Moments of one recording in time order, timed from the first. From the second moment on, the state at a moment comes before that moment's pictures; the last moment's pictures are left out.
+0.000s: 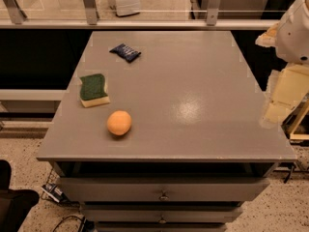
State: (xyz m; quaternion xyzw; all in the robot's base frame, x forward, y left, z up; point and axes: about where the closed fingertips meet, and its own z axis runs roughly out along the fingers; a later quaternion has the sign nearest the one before) arm 0.438 -0.215 0.983 -0.60 0.78 -0.04 0.17
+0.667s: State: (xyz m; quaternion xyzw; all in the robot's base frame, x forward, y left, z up) arm 0.441 -0.214 0.983 -0.60 0.78 -0.03 0.19
